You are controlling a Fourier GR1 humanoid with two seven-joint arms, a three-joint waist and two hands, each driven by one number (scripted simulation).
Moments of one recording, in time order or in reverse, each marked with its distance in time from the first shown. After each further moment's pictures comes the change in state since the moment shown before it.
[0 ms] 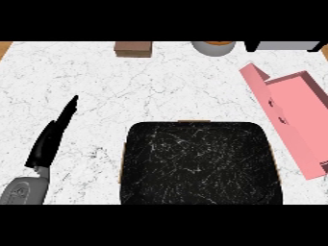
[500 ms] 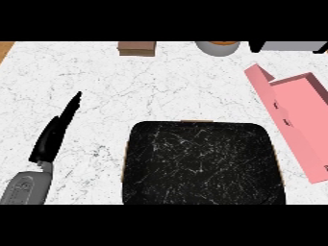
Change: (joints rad) left arm -0.038 -0.007 0.000 0.023 -0.010 -0.007 0.002; right arm -0.118 -0.024 0.085 0.449 0.042 0.064 -0.119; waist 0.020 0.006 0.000
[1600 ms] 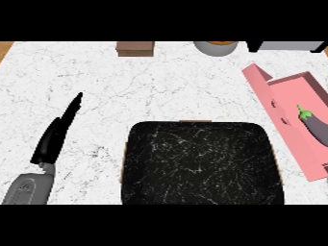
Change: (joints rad) left arm 0.013 -0.017 -0.002 -0.023 -0.020 0.011 0.017; right arm -0.271 0.164 -0.299 0.547 -0.463 0.019 -0.238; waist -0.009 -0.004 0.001
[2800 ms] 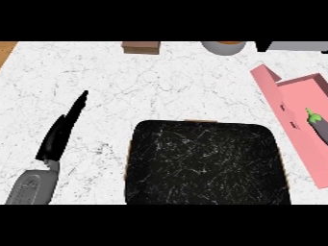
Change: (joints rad) left arm -0.026 -0.015 -0.005 0.020 -0.003 -0.017 -0.020; right arm -0.020 -0.327 -0.192 0.671 -0.054 -0.027 -0.470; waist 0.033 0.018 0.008
